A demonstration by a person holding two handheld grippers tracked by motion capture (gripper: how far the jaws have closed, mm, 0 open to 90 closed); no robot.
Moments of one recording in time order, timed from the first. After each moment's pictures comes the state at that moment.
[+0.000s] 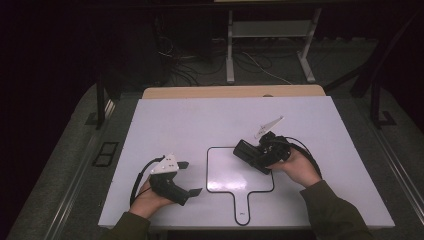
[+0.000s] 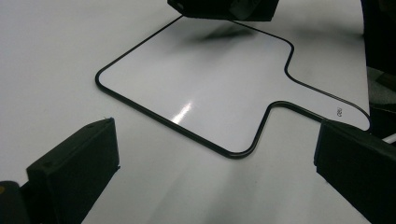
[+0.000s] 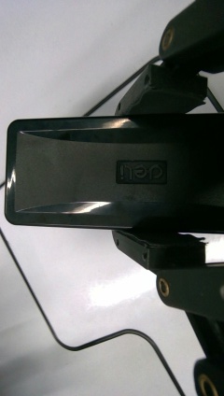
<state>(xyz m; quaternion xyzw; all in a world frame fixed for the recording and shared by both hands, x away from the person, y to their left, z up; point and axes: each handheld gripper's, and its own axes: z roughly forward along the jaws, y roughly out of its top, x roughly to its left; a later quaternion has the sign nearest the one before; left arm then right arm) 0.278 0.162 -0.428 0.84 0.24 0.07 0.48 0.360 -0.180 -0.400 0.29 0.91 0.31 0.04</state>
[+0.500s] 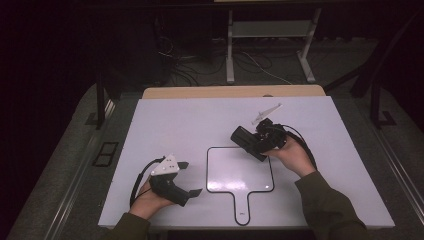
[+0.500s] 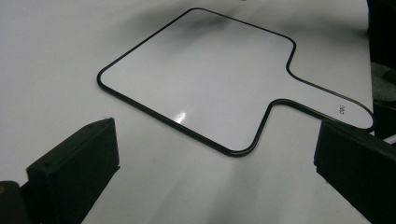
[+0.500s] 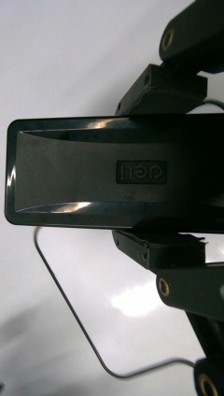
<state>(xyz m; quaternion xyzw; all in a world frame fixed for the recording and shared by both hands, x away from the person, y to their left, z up) 0.276 0.161 -0.427 0.85 0.23 0.08 0.47 0.391 -0.173 -0.386 0.31 0.89 0.32 0.06</state>
